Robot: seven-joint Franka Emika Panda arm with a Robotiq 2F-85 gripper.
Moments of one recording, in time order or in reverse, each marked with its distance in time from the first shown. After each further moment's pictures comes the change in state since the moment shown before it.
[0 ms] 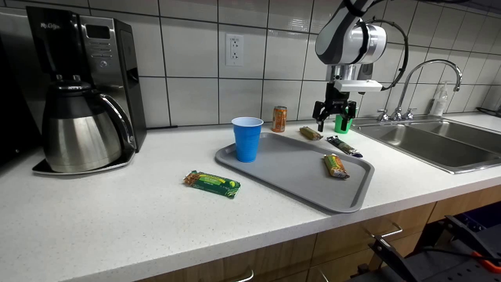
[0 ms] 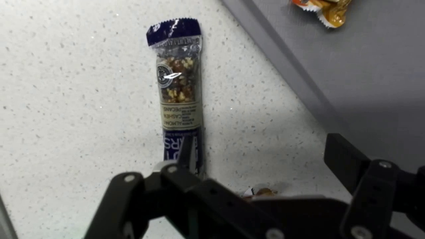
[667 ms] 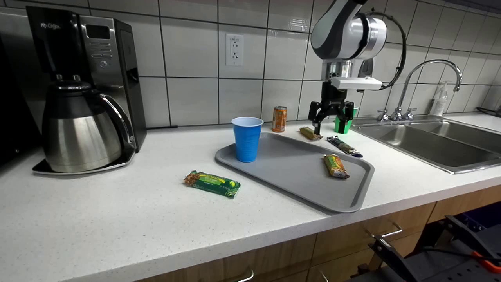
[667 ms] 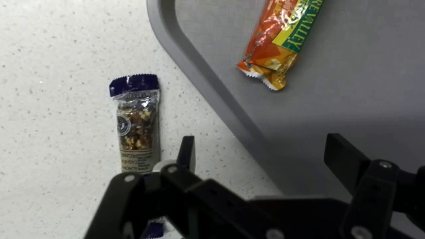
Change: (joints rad) arm 0.042 -0.091 0.025 -0.115 0.000 -0.036 0.020
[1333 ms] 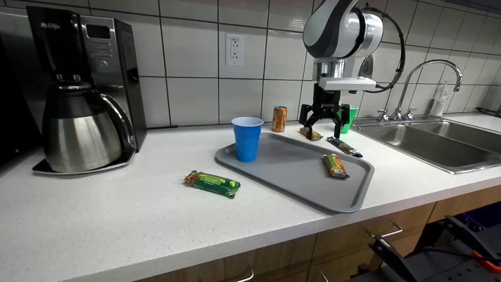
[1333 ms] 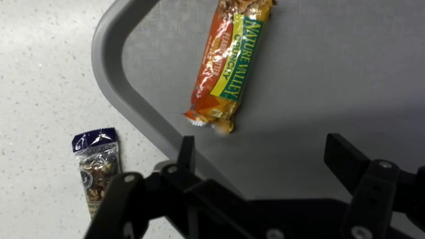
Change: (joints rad) arm 0.085 -0.069 0.003 -0.106 -0.005 0.011 0.192
